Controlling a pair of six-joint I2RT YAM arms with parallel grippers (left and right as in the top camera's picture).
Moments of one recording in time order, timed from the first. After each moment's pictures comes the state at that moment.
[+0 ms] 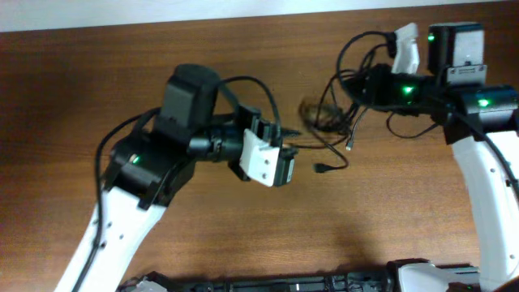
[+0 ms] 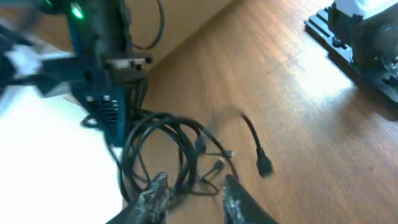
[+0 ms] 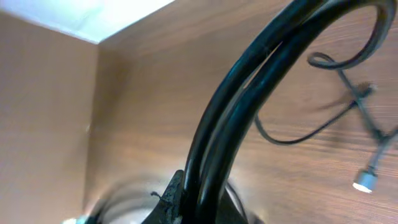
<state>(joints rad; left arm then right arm) -0.52 1.30 1.48 -0.84 0.80 1.26 0.02 1.39 1.54 -1.00 -0.59 0.41</state>
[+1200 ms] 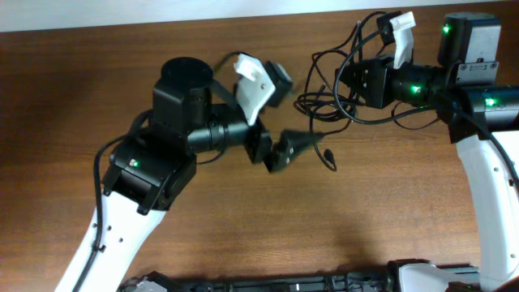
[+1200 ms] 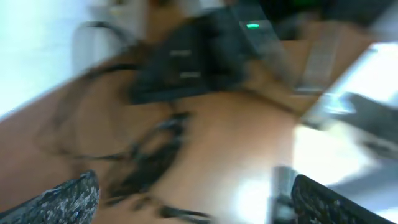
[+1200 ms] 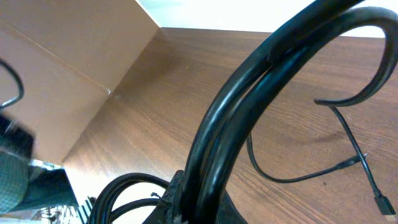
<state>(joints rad) -0.54 1.30 1.48 -0.57 0.75 0.02 0.00 1.39 1.54 -0.85 -0.86 0.03</state>
